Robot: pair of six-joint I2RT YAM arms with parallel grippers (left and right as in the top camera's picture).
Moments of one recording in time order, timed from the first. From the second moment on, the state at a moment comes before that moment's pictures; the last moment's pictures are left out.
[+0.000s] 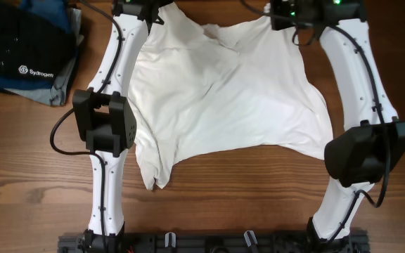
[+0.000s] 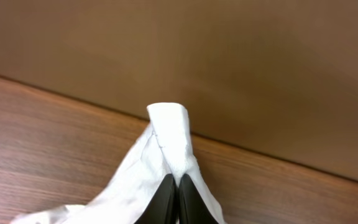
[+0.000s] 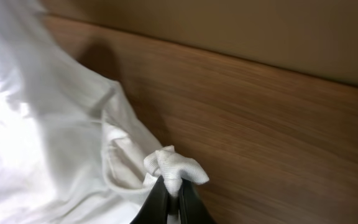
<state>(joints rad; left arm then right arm) -0.21 2.46 2.40 -0.57 -0.16 -0.45 0.11 2.06 2.10 -0.89 -0.18 -0.11</state>
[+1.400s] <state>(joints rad) -0.21 2.35 2.40 -0.37 -0.36 -0.08 -0.20 2.06 2.10 -0.83 -0.17 0.01</state>
